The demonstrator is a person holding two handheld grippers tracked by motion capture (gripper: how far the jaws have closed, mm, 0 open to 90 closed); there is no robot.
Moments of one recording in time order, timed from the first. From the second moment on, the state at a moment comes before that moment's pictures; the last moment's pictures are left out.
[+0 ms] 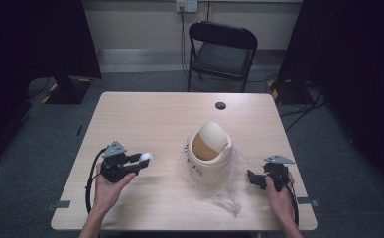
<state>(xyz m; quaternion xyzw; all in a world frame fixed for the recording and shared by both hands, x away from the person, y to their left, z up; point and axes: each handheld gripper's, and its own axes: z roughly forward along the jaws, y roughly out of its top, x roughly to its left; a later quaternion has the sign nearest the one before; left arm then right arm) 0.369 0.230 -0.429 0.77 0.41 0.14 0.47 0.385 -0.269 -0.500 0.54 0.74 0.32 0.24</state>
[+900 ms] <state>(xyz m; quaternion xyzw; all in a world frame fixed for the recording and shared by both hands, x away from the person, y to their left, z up) 0.361 0.170 -0.379 0.78 0.33 0.13 0.51 0.385 -0.269 -0.500 0.54 0.74 0.32 0.24</state>
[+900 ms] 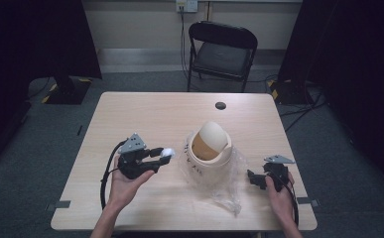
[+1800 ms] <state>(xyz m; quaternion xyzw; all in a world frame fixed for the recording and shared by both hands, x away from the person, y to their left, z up) 0.374 0.104 -0.358 0.82 0.27 0.11 0.50 0.385 -0.269 -0.500 0.54 0.74 0.32 0.24</state>
